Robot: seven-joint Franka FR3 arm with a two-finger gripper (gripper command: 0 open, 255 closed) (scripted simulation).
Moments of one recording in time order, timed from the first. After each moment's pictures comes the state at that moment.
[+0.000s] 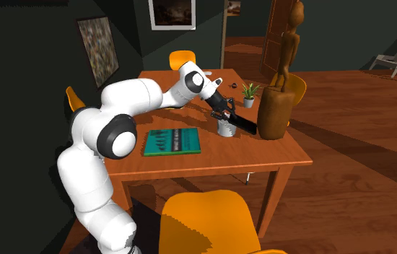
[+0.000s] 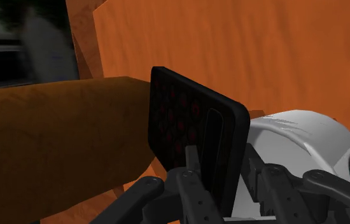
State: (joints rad) arm -0.05 0.01 -0.03 -1.74 -0.75 2.01 -0.30
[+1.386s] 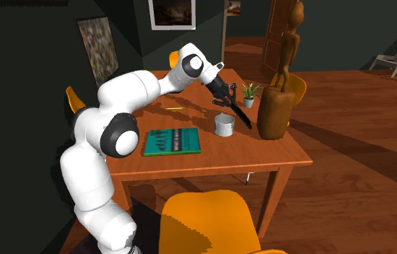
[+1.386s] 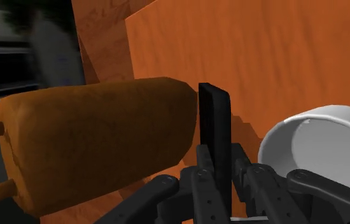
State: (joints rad) arm -0.05 0.04 -0.02 -1.54 -0.70 1.86 -0.42
